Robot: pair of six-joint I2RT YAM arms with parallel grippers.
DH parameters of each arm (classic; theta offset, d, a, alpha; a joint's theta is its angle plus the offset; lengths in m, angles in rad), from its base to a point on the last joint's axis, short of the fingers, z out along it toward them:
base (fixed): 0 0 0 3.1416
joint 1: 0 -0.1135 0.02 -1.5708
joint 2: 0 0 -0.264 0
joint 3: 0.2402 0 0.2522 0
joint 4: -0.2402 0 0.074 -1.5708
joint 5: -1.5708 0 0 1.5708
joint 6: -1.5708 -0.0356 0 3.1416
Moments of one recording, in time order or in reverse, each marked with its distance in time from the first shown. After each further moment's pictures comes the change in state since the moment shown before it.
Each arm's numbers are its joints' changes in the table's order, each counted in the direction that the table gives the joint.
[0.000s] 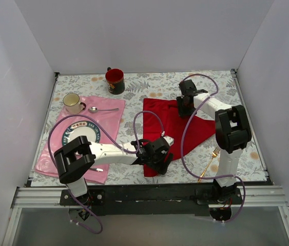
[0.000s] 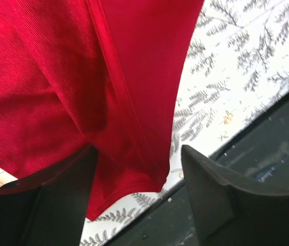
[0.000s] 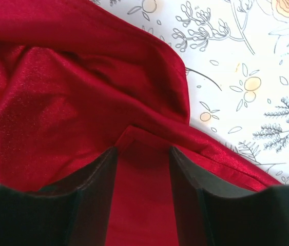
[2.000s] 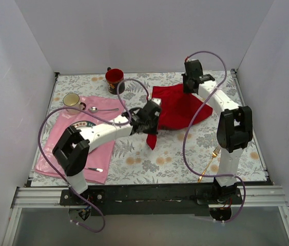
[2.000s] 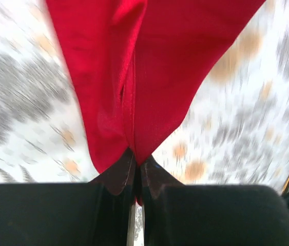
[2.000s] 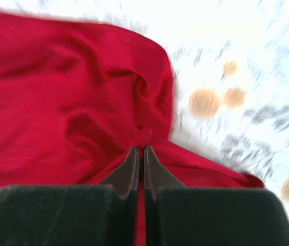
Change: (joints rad) left arm -0.262 -0.023 0.261 -0.138 0.127 -0.026; right arm 0.038 -0.008 0.240 0.025 -0.074 0.001
